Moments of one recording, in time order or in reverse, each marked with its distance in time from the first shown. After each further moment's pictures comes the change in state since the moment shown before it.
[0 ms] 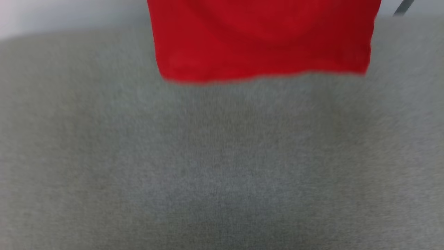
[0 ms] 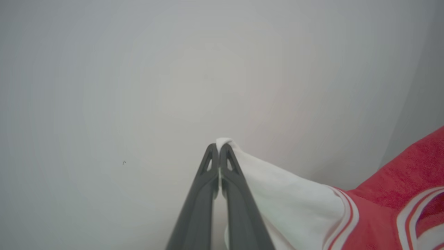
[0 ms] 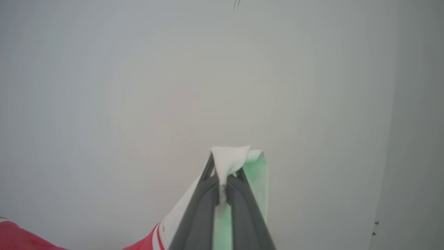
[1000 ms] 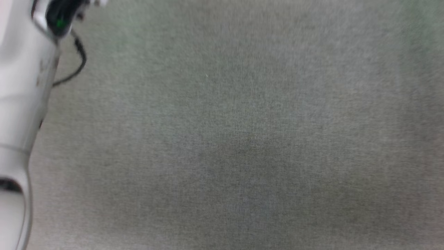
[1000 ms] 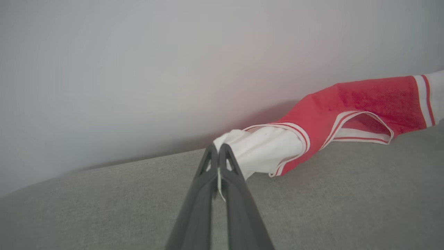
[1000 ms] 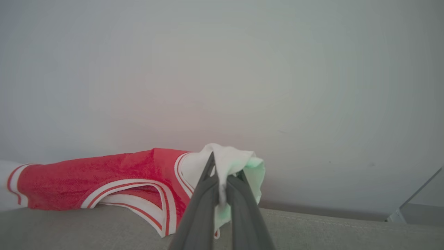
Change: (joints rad) left arm 0.243 -0.001 -0.186 0.126 -0.234 -0.017 -0.297; right arm 0.166 -0.152 0.404 0.177 0.245 0.000 -0.318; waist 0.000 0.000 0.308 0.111
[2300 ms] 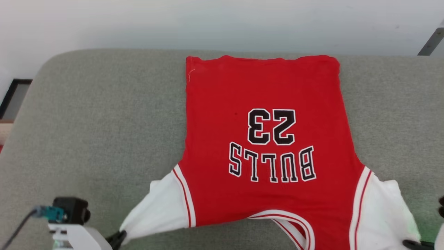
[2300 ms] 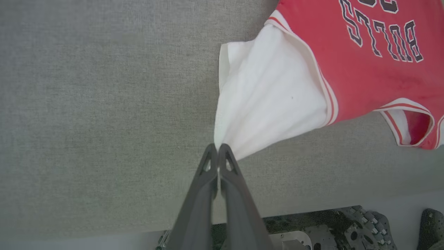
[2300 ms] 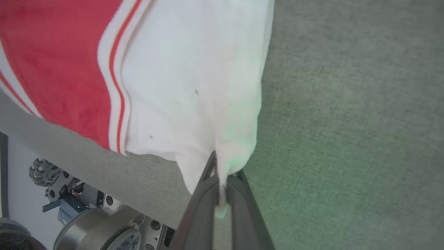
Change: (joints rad) left arm 1.402 0.598 0.061 -1.303 -0.353 0.637 0.220; right arm 1.396 -0.446 -0.099 -0.892 0.395 0.000 0.791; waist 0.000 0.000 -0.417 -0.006
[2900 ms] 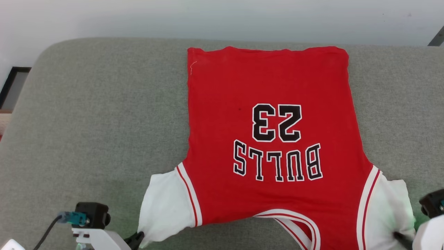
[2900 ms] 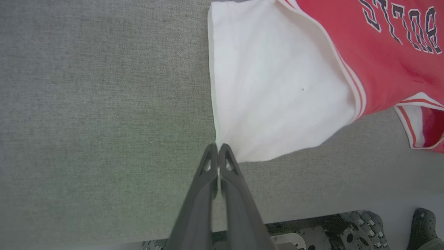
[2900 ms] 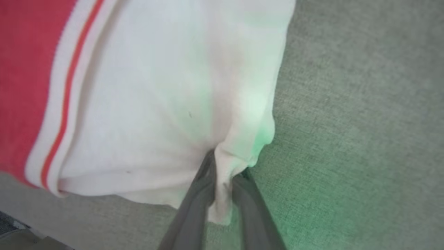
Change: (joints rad) left arm -0.022 -0.121 -0.075 0.095 0.057 -0.048 -0.059; right arm 0.005 0.166 -0.057 0.050 -0.408 0.004 -0.071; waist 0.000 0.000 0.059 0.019
